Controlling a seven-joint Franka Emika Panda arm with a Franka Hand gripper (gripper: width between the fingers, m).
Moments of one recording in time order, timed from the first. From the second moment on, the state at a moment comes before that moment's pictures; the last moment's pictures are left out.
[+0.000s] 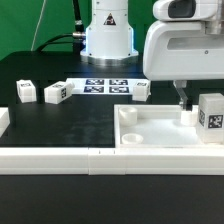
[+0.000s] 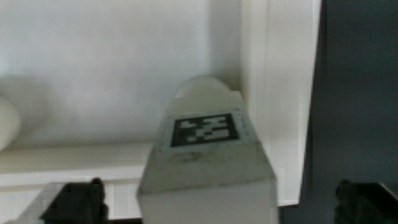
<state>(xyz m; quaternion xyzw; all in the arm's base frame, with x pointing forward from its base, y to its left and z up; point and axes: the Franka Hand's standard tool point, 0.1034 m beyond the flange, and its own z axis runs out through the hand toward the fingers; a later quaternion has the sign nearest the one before) 0.636 0.122 0.077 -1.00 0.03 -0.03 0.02</state>
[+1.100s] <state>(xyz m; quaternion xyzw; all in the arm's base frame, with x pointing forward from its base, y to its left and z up) 0.636 0.119 0.076 -0.95 0.30 -0.03 0.03</state>
